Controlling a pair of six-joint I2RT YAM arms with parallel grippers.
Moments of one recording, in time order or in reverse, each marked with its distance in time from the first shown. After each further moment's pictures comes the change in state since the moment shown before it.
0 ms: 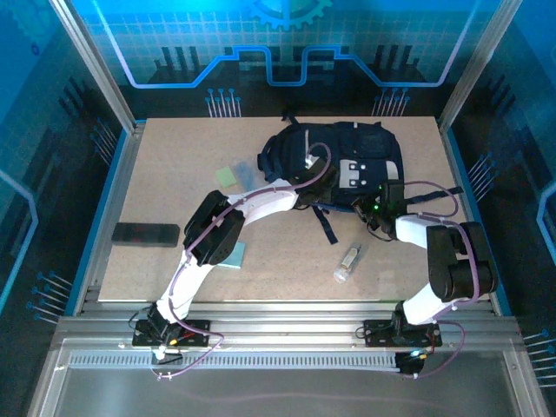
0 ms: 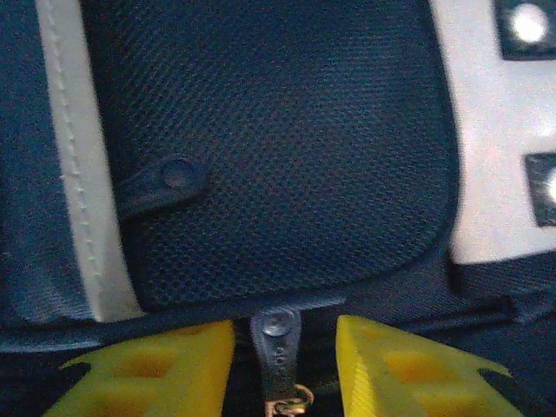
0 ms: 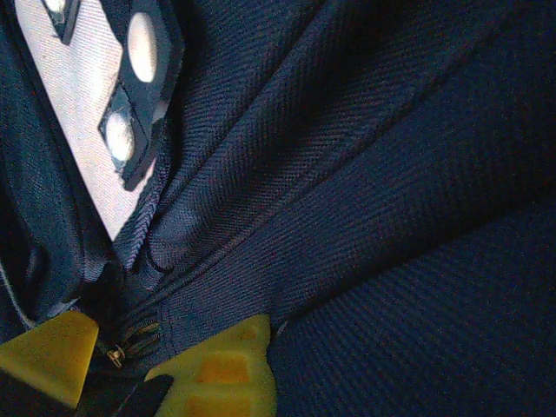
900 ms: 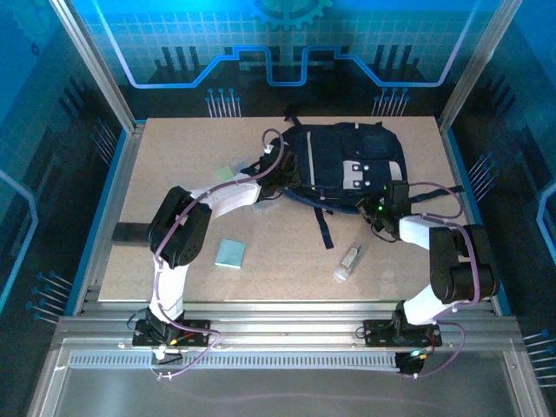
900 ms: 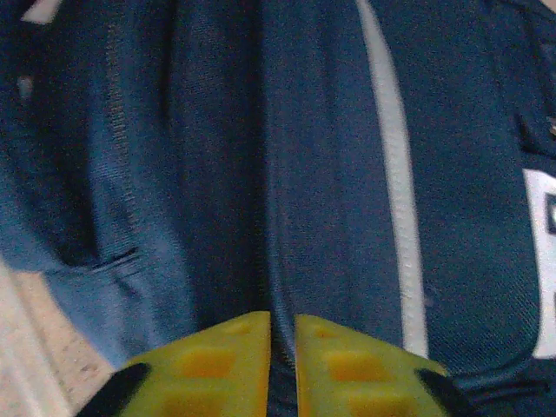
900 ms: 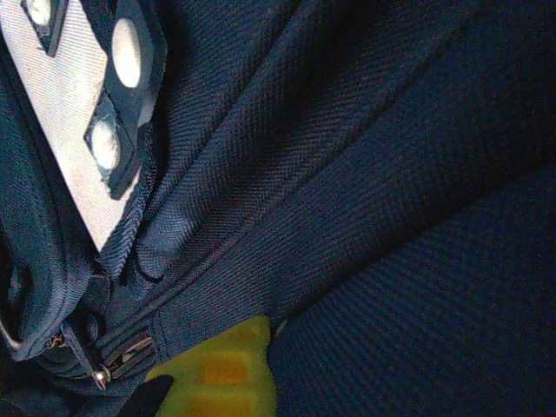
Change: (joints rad) left arm 0.161 -0.253 -0.333 0.253 0.171 -0.141; right arm -0.041 -0.015 -0.007 -0.032 -0.005 -0.027
